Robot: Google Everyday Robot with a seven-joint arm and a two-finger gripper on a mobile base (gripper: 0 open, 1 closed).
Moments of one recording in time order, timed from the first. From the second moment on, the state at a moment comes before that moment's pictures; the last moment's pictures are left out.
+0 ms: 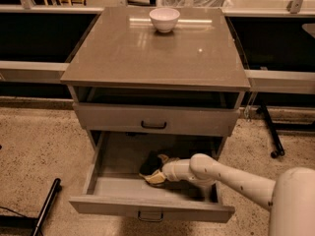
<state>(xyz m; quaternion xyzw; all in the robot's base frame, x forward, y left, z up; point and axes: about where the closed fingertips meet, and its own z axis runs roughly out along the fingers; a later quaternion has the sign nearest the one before) 0.611 0.012 0.359 -0.46 0.75 0.28 0.39</state>
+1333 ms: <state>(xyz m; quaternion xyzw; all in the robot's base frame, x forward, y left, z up) 0.558 -0.046 0.504 -0.52 0.64 0.22 0.53</state>
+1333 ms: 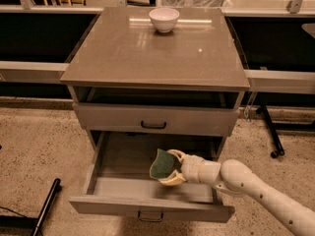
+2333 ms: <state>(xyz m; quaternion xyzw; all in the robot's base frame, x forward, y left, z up) 0.487 -0.024 0.619 -0.72 0.48 0.18 0.47</state>
